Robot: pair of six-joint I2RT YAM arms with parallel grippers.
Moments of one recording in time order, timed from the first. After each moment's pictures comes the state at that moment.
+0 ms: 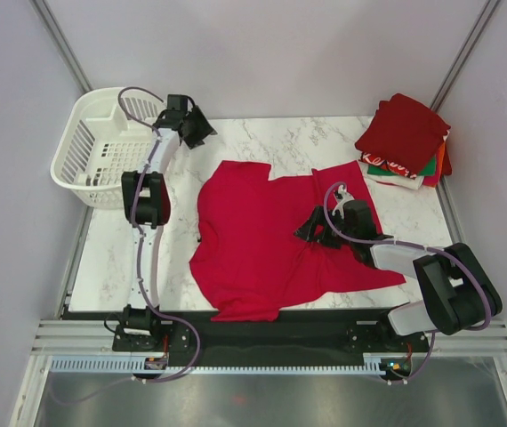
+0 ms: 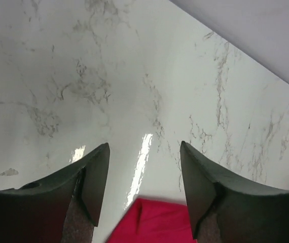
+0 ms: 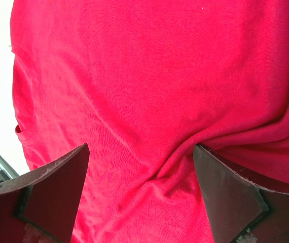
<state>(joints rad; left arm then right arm) -0.11 2.62 2.42 -0.55 0.16 -0.66 0.35 1.42 0.46 0.32 -0.35 0.65</state>
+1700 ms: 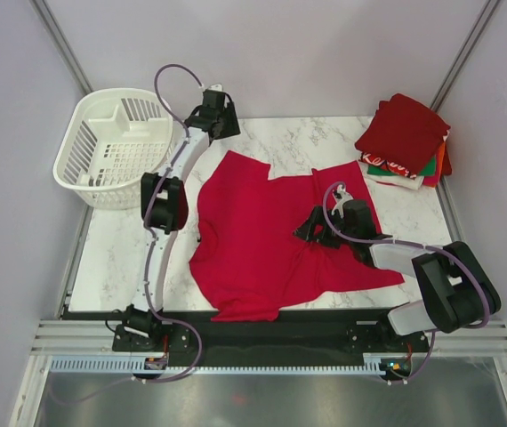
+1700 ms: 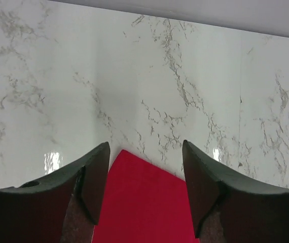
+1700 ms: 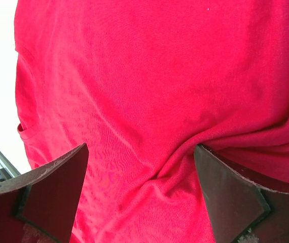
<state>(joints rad) -0.29 2.60 2.49 -0.54 -0.09 -0.39 0.35 1.43 0.46 0.34 -0.36 0.65</state>
